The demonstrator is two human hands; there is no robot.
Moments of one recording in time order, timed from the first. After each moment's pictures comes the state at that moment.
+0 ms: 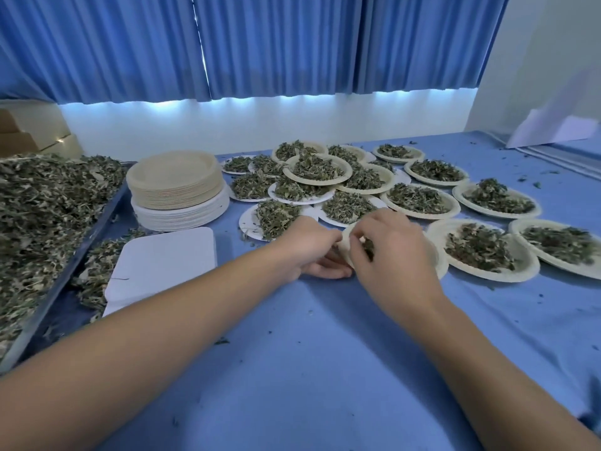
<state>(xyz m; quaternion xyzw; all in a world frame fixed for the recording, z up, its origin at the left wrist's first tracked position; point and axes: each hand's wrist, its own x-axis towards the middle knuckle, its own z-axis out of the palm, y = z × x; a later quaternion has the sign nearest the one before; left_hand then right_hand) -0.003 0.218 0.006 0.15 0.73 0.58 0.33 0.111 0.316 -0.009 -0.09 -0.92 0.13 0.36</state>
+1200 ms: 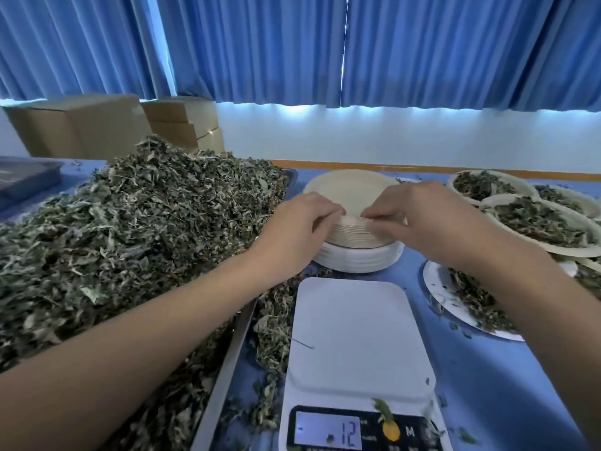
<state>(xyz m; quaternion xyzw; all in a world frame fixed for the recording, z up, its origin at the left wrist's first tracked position) -0.189 -0.018 0.013 0.34 0.86 0.32 -0.22 -0.151 0.199 0.057 0.23 -0.95 0.10 0.17</state>
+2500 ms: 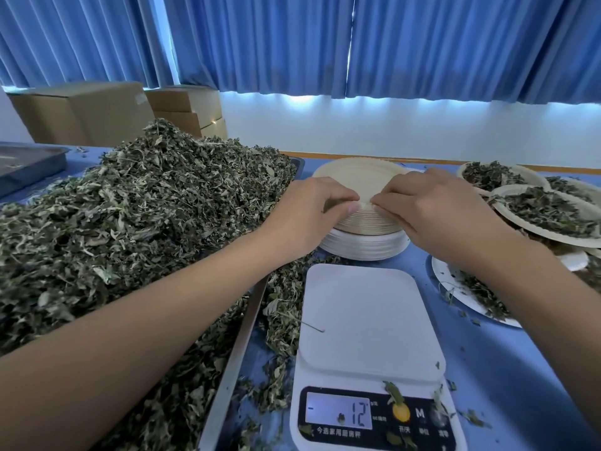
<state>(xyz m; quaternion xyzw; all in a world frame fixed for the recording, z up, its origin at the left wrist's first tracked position) -0.185 -0.019 0.021 0.34 0.86 0.35 -0.17 -0.157 0.204 0.036 0.32 -0.89 -0.08 0.33</state>
